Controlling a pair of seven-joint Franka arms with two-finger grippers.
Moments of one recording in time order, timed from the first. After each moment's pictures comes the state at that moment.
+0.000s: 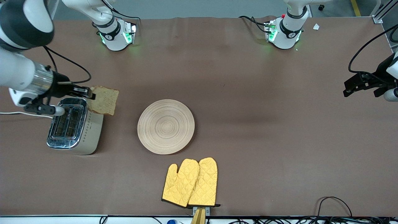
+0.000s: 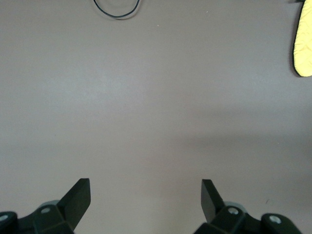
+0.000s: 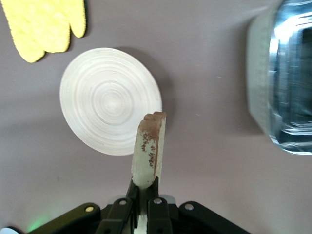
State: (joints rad) left arm 0.03 0.11 -0.11 -1.40 0.03 1.57 -0.04; right arm 0.19 0.13 -0.06 -1.65 0.31 1.67 0.25
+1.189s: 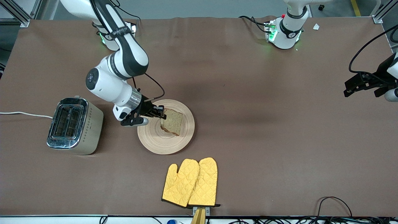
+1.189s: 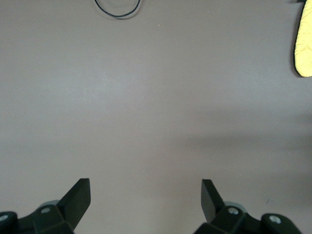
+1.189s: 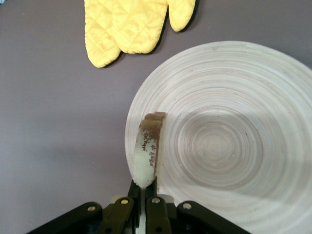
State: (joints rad) left arm 0.04 0.11 -0.11 -1.40 0.03 1.57 -0.04; right arm 0.51 0.33 -0.06 -1.96 0.75 2.46 -0.03
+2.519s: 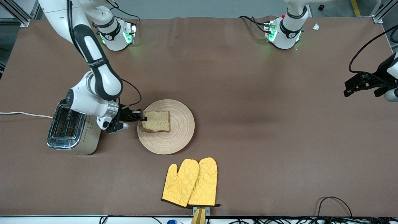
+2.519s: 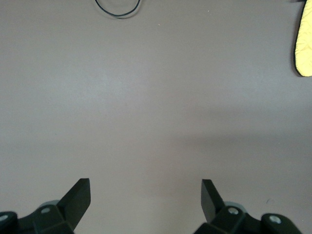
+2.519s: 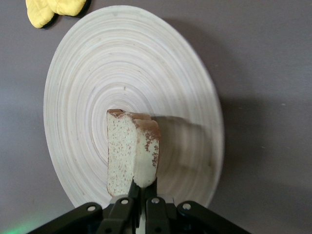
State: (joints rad) left arm 0.04 0.11 -0.11 -1.40 0.03 1.57 -0.04; right arm 0.29 0.38 -0.08 -2.09 0.91 2.33 -0.56
